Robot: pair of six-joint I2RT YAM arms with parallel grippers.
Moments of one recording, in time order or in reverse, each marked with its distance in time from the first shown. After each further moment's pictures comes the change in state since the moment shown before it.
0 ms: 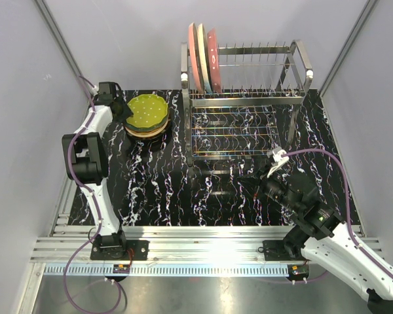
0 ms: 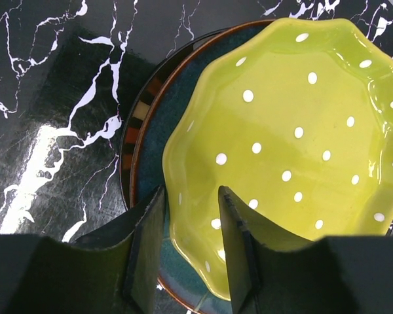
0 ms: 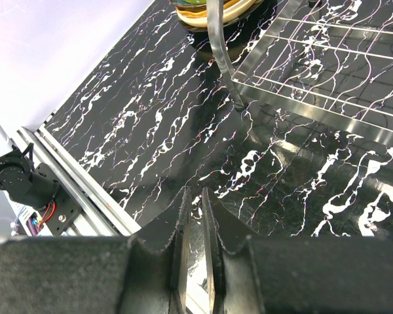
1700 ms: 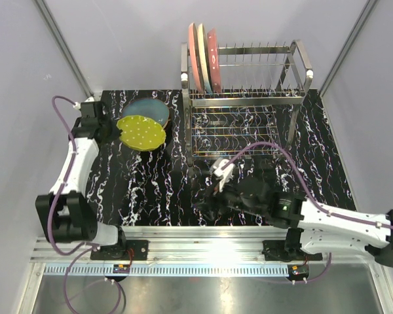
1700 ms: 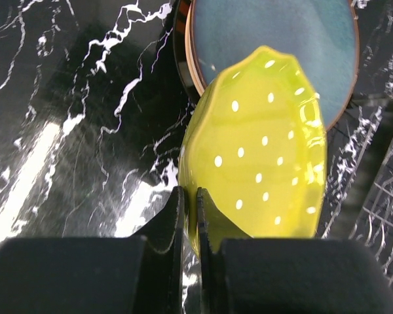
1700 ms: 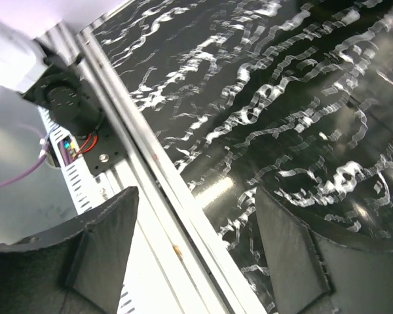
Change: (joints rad) left arm 0.002 -0.651 -0.492 -0.091 -0.034 -0.030; right arm 0.467 0.412 0.190 0.089 0.157 -0.072
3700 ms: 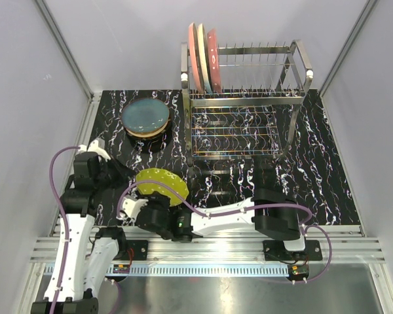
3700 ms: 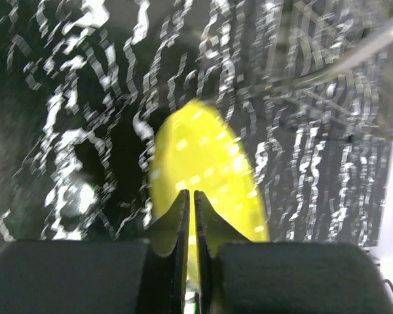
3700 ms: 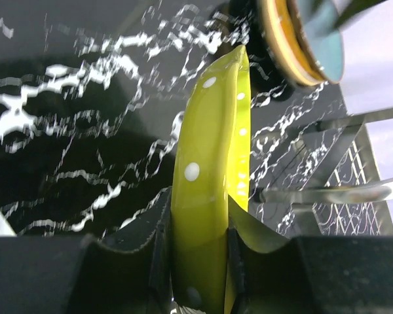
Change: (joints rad) left arm -0.080 -0.780 -0.430 -0.244 0.288 -0.034; right arm 0.310 1.052 0.615 0.211 0.700 -0.683
